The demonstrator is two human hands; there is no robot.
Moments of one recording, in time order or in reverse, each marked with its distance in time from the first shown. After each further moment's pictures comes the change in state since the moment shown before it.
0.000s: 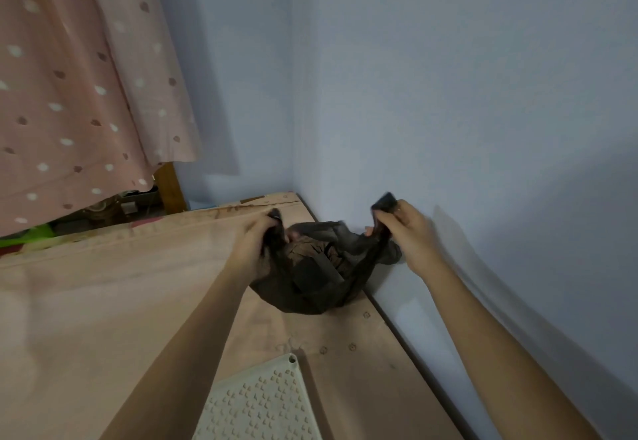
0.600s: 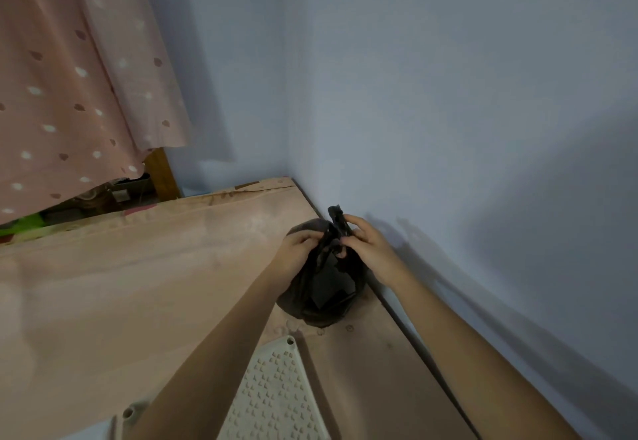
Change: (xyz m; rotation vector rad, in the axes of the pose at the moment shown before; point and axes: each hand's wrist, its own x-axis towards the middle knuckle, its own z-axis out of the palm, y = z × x) left_hand -0.006 -0.055 0.037 0.338 -0.212 -0.099; right_hand -0.016 0.060 0.027 -0.103 -0.238 0.160
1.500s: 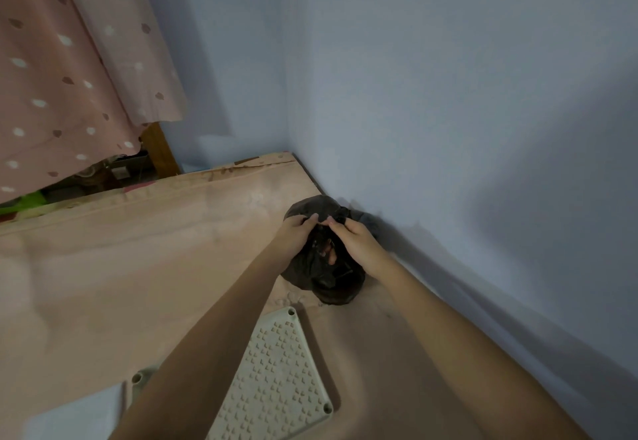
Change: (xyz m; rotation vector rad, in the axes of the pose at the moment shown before) left_hand 0.008 -0.021 0.002 0.164 0.036 -0.082; right_hand -0.006 0.036 0.019 -0.040 -0.088 0.104
